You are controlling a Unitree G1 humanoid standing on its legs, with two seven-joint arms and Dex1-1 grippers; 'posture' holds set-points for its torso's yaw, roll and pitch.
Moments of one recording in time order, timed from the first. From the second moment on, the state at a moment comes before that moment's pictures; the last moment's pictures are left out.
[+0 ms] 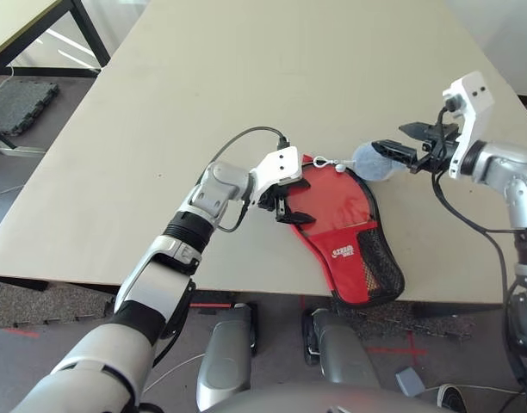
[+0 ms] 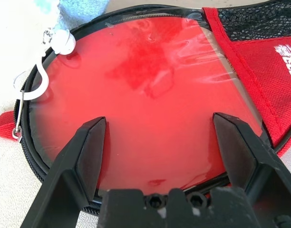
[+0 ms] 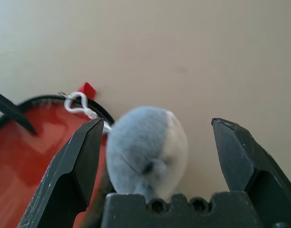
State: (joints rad) left arm -0.82 0.24 -0.33 0.64 0.02 0.09 -1.21; right arm -0.60 -0.69 -0.11 0.17 0.38 0.74 0.75
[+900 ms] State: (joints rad) left arm -0.80 0.22 -0.36 0.59 0.02 0.12 -1.21; right arm -0.90 -0.54 -0.06 0.95 0.19 0.28 0.65
